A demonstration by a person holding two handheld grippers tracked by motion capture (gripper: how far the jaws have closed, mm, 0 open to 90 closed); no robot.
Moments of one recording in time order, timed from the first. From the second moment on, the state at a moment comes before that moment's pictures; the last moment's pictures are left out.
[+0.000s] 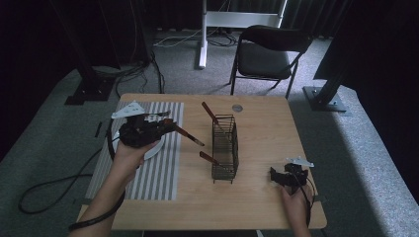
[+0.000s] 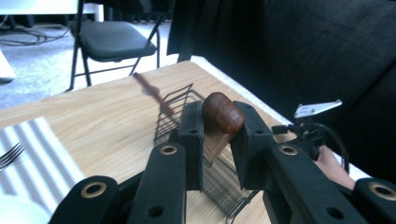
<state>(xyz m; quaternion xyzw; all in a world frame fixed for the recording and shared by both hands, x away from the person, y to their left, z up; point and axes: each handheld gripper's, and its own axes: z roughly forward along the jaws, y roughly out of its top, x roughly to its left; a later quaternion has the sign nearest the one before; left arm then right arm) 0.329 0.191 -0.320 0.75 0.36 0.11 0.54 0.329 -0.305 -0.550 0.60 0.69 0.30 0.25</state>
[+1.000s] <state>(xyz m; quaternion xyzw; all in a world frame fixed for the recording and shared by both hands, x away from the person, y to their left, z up) 0.286 0.272 -0.397 0.73 0.44 0.10 0.52 0.329 -0.304 -0.550 0.60 0.69 0.30 0.25</state>
